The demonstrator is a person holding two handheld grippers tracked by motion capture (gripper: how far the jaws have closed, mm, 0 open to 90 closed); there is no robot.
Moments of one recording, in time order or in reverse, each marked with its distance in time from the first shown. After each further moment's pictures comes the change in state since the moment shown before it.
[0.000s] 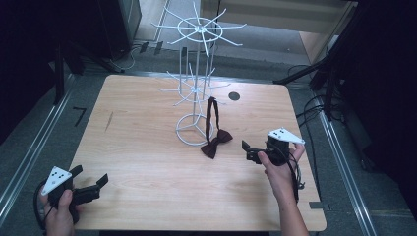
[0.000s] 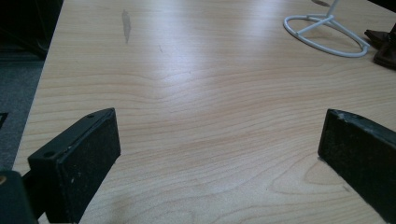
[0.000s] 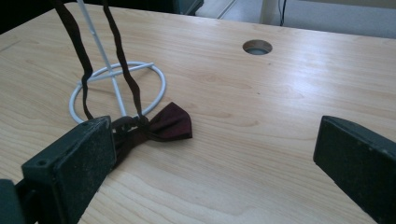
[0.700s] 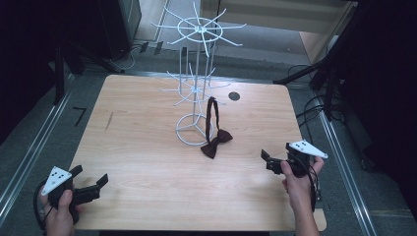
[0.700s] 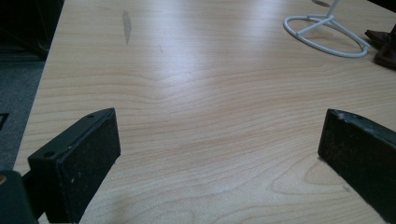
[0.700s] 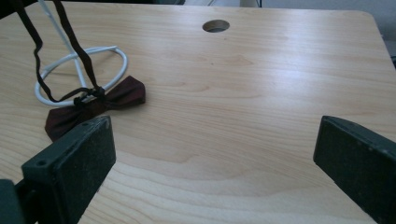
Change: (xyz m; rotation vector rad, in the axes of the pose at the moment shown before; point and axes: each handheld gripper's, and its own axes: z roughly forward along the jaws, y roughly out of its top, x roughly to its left) left arm 0.000 0.000 0.000 -0.004 0.002 0.000; right arm -0.045 -0.035 -0.032 -0.004 -0.051 0.061
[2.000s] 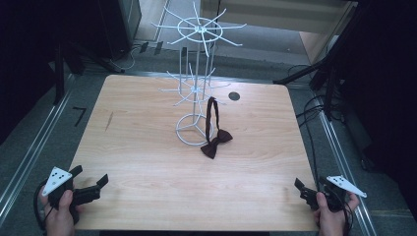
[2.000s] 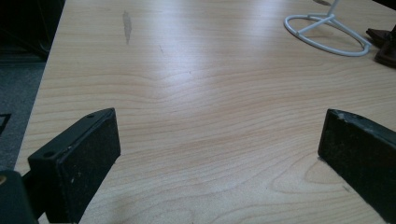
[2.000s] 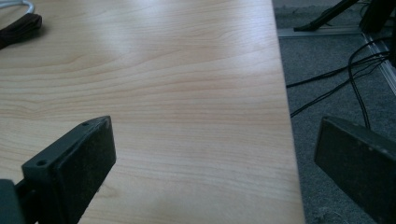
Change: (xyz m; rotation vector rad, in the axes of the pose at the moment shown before) left arm -0.001 0.000 -0.001 0.003 0.006 0.006; right arm -0.082 -0.093 -0.066 0.036 -0.135 0.147
